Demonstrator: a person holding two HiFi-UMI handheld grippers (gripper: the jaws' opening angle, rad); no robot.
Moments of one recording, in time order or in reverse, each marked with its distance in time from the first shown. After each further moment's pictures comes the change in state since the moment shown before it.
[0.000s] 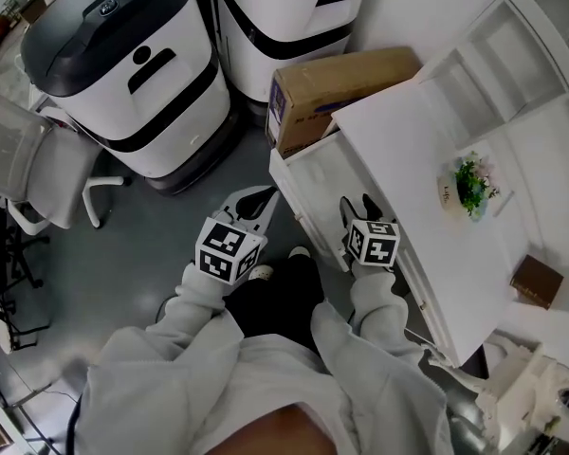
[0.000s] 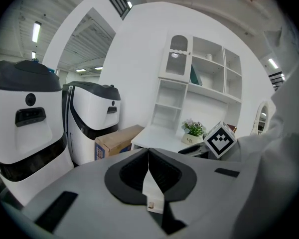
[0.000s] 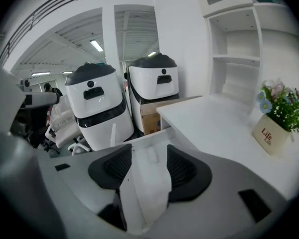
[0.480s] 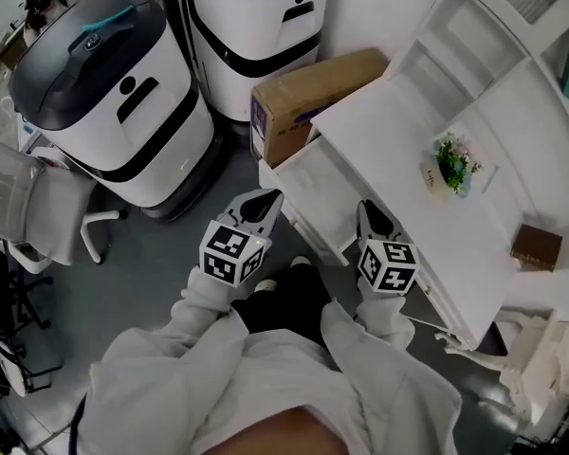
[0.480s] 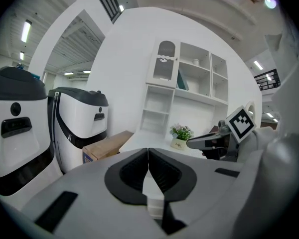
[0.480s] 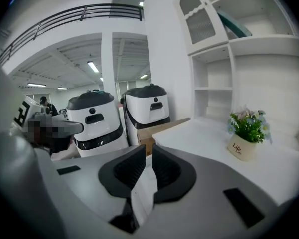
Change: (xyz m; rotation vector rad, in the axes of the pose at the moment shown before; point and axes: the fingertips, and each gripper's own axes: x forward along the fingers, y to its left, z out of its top) left arm -0.002 -0.030 0.025 0.063 -0.049 -0.123; right arm -0.113 0.012 0.046 0.072 -0.249 -0.083
